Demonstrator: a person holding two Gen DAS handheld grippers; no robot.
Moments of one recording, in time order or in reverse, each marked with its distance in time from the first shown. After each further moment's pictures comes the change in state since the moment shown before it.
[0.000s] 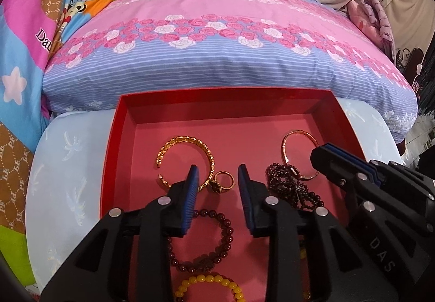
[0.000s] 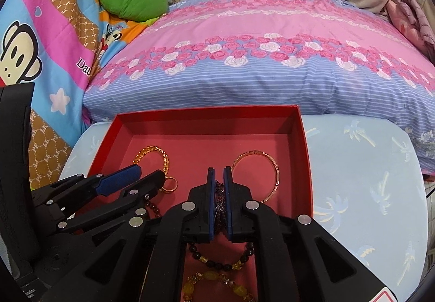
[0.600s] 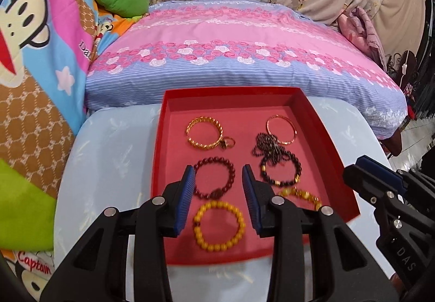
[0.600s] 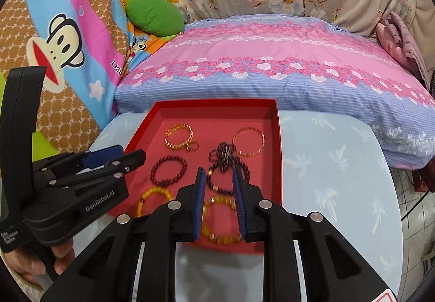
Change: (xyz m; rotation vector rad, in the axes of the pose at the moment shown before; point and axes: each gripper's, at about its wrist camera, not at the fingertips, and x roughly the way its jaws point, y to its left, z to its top) left arm -0.105 0.001 -0.060 0.013 -0.119 0.041; right arm -0.113 0.013 -0.069 -0.057 -0.100 -0.003
